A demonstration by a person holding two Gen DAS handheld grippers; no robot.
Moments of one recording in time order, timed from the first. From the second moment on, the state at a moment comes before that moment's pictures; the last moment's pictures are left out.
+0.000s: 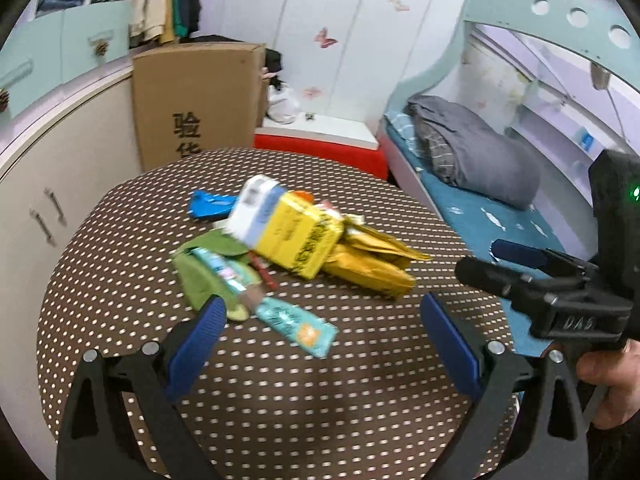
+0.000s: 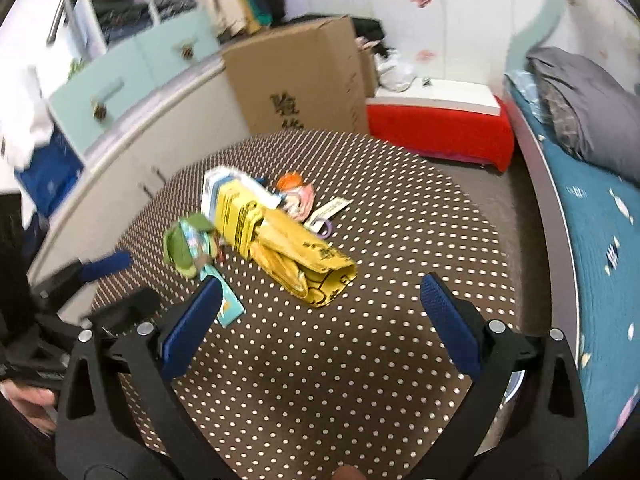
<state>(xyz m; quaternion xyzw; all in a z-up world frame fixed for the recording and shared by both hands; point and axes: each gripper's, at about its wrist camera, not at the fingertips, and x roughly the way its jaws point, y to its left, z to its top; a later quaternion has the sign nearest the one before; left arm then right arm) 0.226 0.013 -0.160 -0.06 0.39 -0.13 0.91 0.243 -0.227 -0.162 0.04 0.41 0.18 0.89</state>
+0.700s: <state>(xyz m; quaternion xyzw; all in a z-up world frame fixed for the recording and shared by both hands) 0.249 0.021 -0.221 -0.09 0.45 -0.04 0.89 0.275 -0.186 -0.207 -0.04 0.42 0.24 0.88</state>
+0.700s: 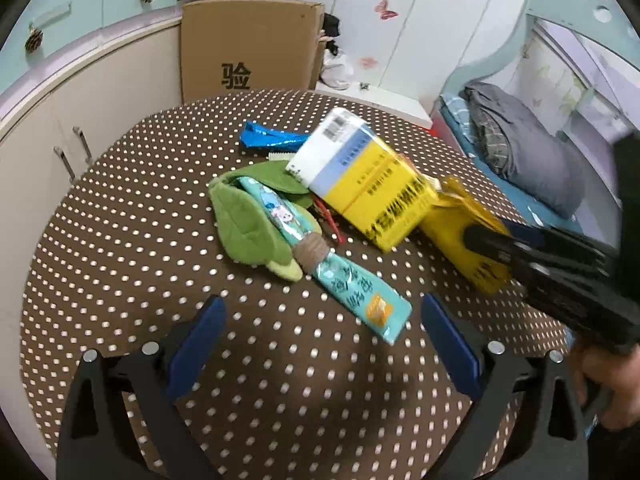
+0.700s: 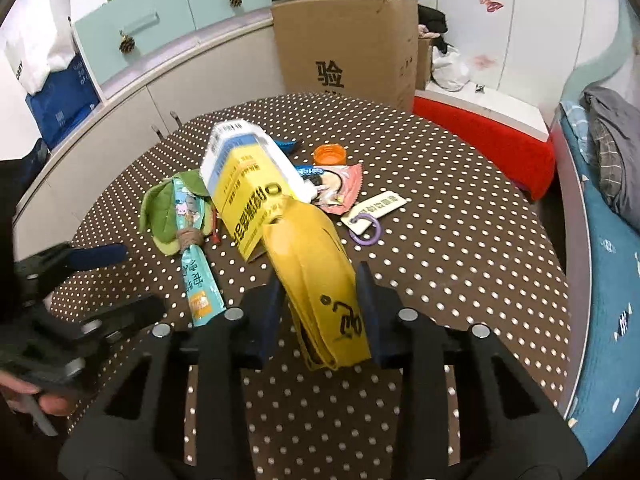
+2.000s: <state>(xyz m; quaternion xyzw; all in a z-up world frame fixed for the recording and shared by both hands) 0.194 0.022 -0.235 -0.02 0.45 -0.15 0.88 0.229 -0.236 -0.211 0.05 0.44 0.21 0.87</state>
